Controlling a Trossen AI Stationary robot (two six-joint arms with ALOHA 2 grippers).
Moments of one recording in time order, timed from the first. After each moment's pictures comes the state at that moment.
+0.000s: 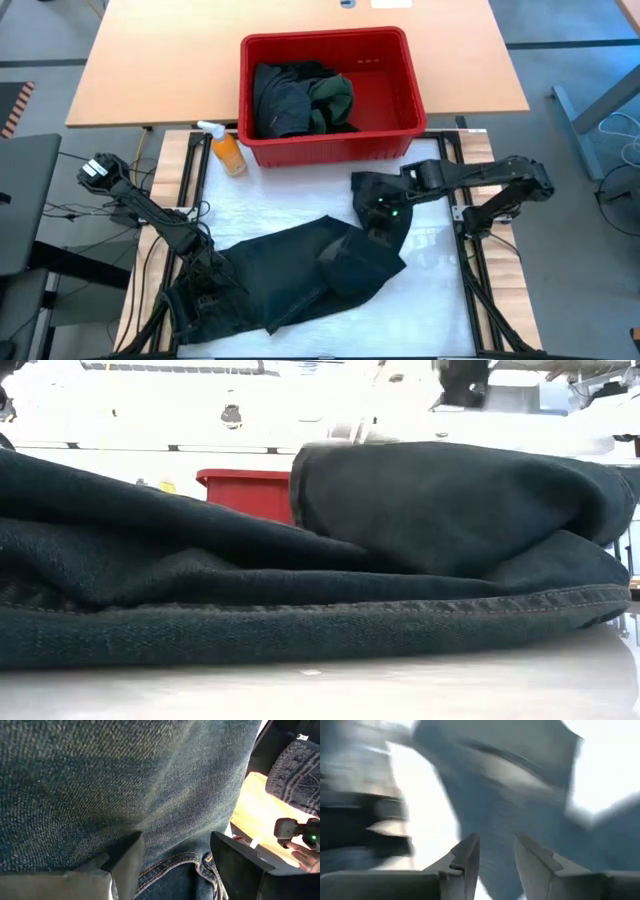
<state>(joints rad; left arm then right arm) -0.64 1.18 0.42 -0.21 0.64 -1.29 0.07 1.45 1.45 -1.12 -0.14 0.48</state>
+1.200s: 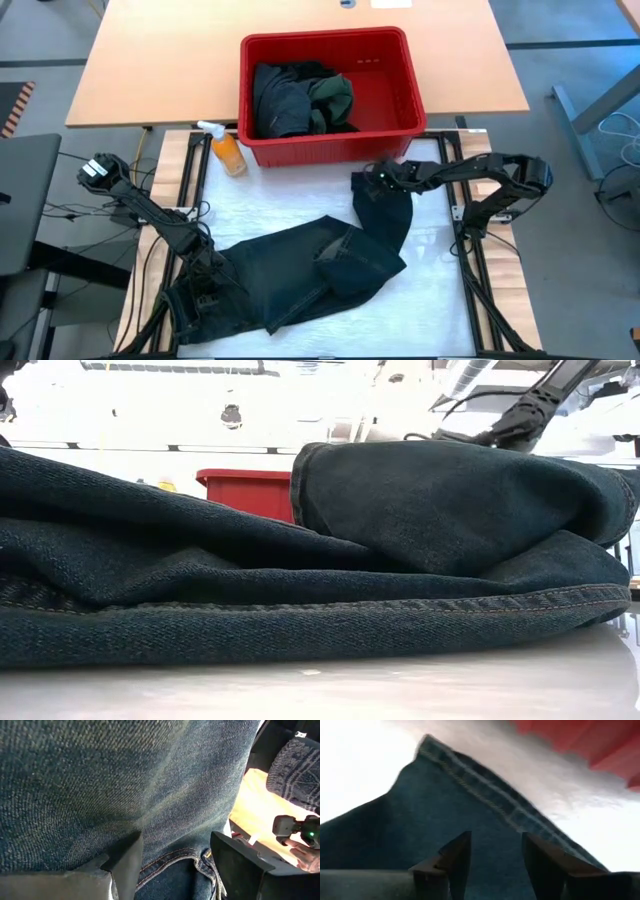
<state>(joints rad) -0.64 1.18 0.42 -0.21 0.67 -1.29 -0.40 1.46 0.65 -0.20 0.31 0.50</state>
